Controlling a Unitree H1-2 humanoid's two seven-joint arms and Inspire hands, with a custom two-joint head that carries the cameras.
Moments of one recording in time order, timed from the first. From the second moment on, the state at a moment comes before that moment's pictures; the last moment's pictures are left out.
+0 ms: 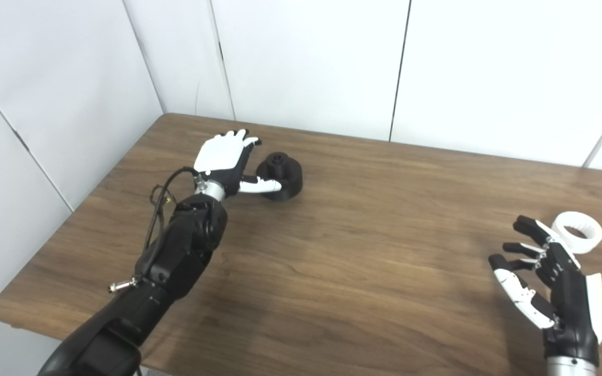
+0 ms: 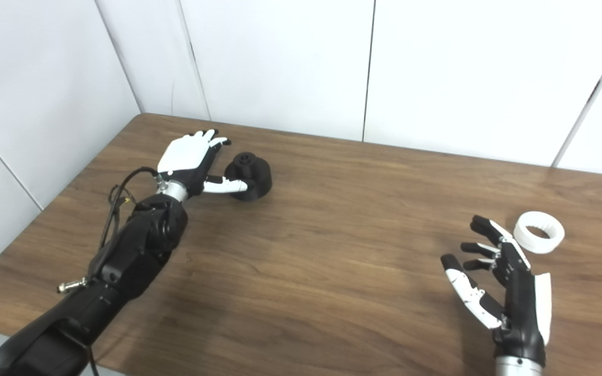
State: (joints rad) left arm -0.43 0.49 -0.22 0.27 0.83 0.33 -0.03; right arm 0.00 -0.03 0.05 -0.13 -0.28 -0.15 -0.15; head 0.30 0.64
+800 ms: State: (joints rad) left arm -0.43 0.48 -0.24 0.27 0.77 0.33 -0.06; right arm 0.01 -0.03 0.04 -0.15 -0.29 -0.14 -0.14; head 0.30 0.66
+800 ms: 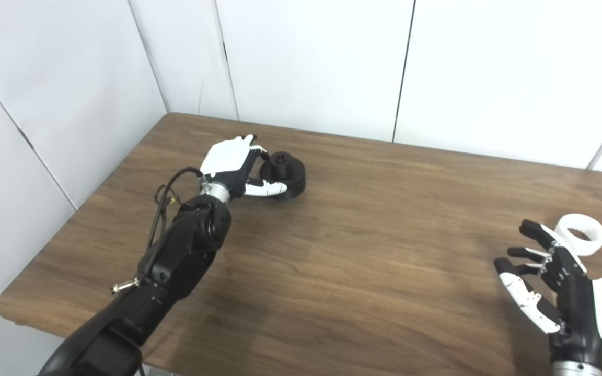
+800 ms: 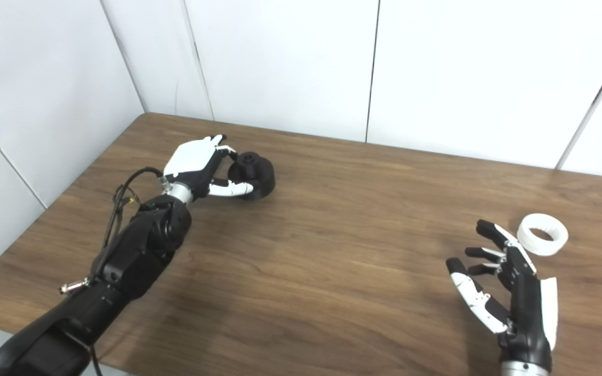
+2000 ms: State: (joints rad) left arm -0.41 0.49 -0.23 0.25 0.74 0.32 -0.08; right arm 0.00 -0.03 0.04 -0.13 -0.29 -0.14 -0.15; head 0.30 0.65
